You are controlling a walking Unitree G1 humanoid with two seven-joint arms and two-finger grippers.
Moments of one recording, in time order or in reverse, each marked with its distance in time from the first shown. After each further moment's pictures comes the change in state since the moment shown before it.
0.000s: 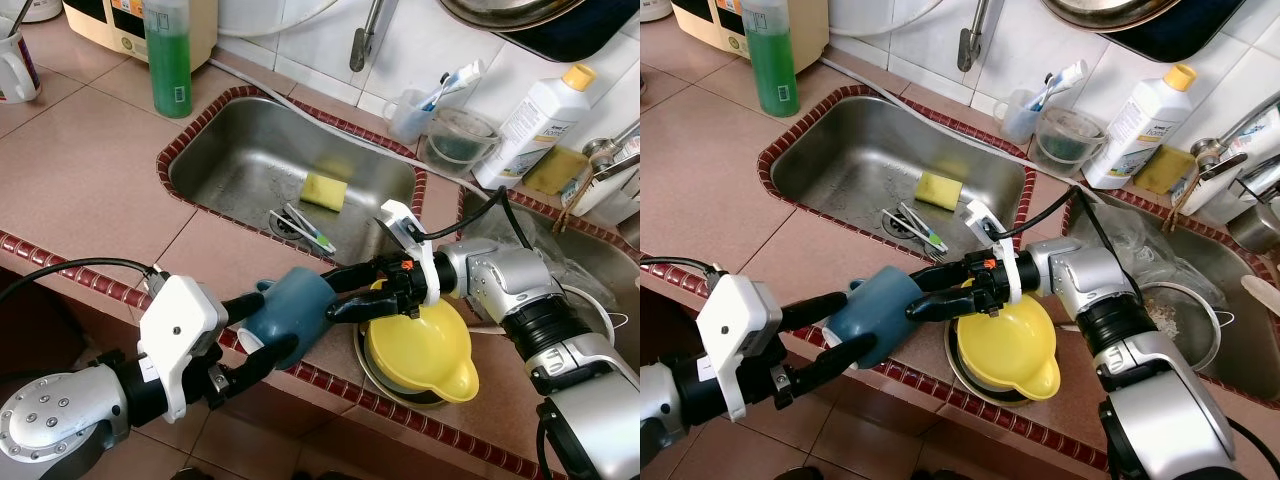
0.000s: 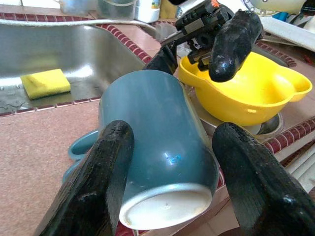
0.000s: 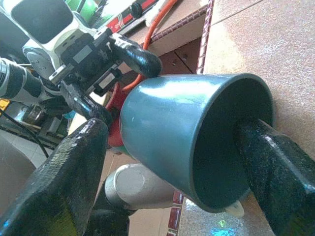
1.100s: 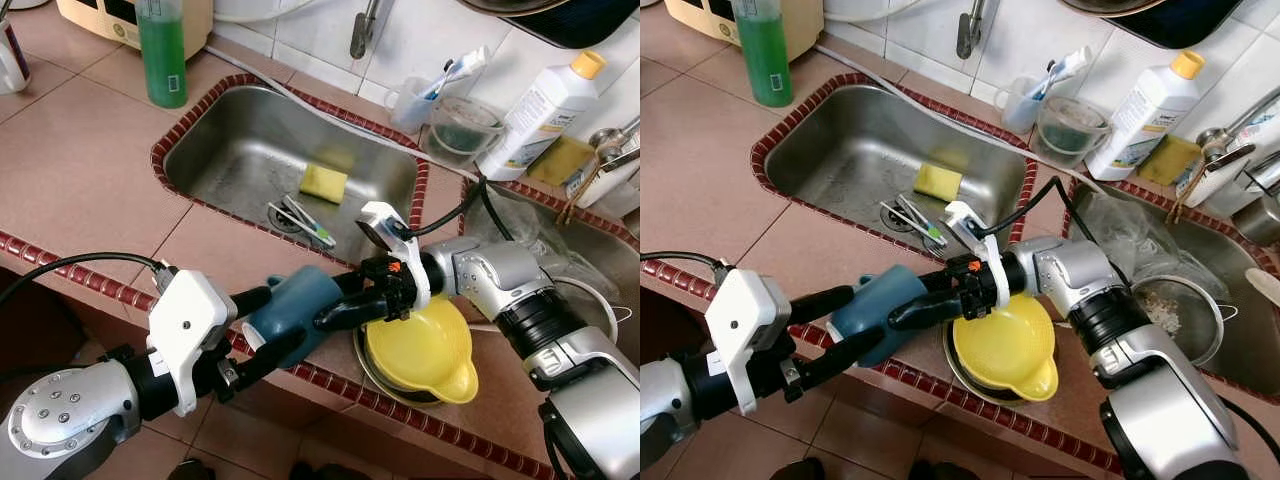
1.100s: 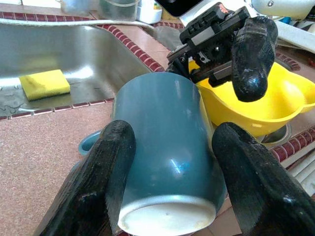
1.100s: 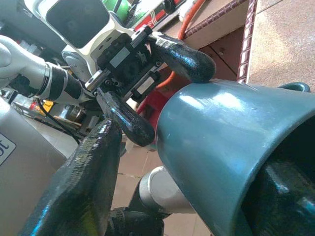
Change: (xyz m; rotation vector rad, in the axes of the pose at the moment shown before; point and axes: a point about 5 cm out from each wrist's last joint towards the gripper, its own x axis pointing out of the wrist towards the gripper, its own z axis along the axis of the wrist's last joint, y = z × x) left arm 0.005 -0.001 0.005 0.013 -0.020 0.014; right arm 0.021 0.011 0.005 0.066 0.029 0.141
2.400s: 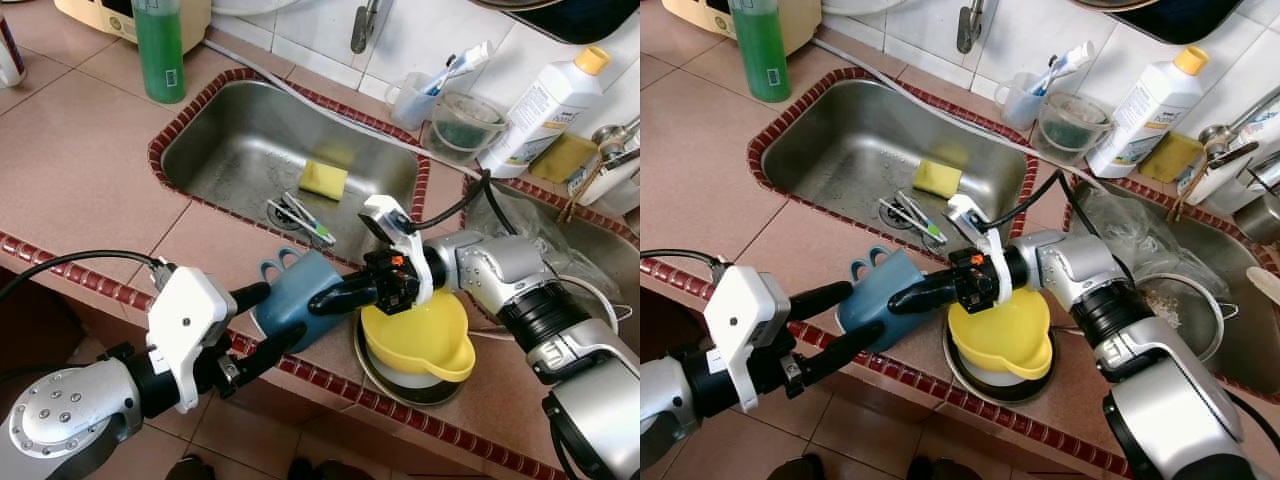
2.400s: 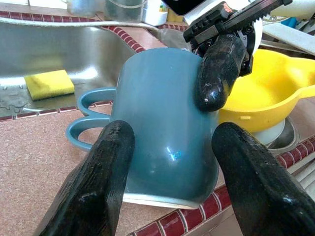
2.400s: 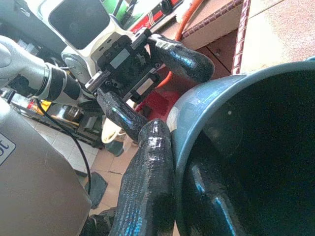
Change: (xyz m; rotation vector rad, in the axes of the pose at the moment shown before) left arm 0.001 0.001 0.002 -0.001 -0.013 0.023; right arm -0.004 0.000 0.006 -0.019 0.001 -0.007
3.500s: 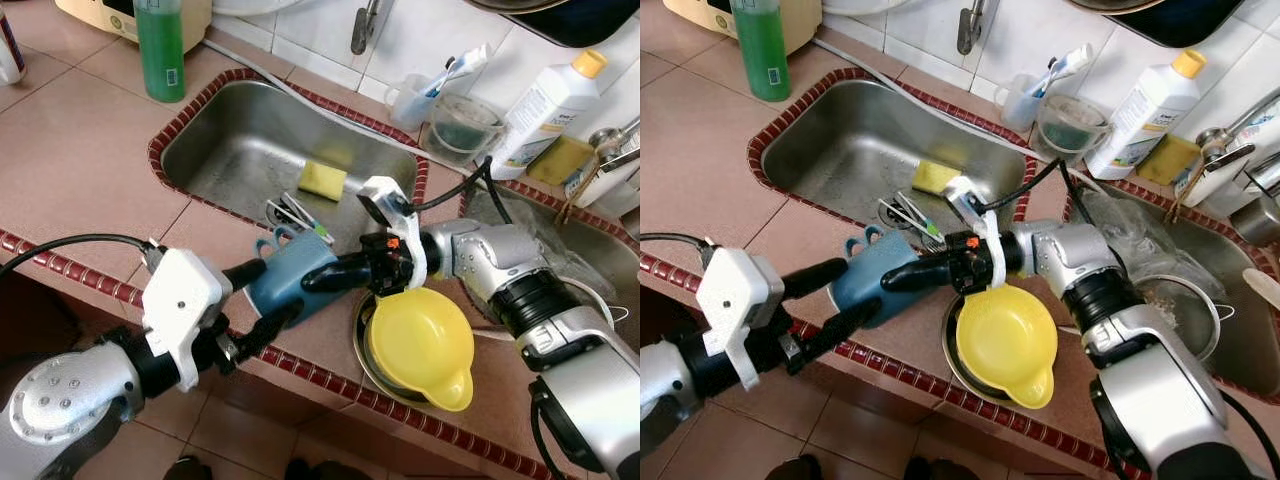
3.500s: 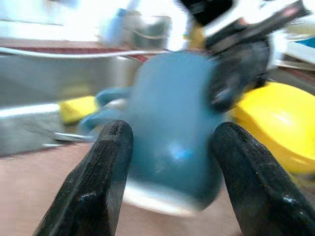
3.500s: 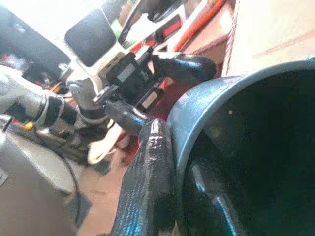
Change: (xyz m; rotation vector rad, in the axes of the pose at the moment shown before) left arm 0.006 0.027 0.016 0.058 -0.103 0.102; right arm -0.007 -0.001 0.031 -0.079 -0.106 -0.036
